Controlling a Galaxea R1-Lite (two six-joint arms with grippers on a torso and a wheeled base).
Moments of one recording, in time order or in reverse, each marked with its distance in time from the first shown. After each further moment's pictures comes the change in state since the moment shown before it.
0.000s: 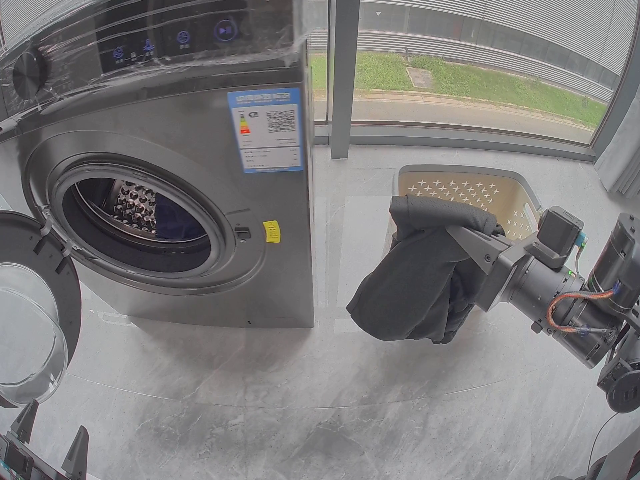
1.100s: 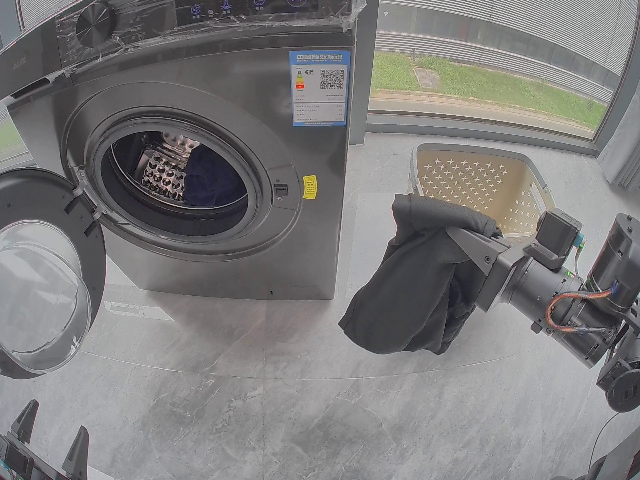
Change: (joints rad) left arm 0.000 0.000 0.000 0.000 0.000 -0.001; right arm -0.007 0.003 0.002 0.009 0.001 0.004
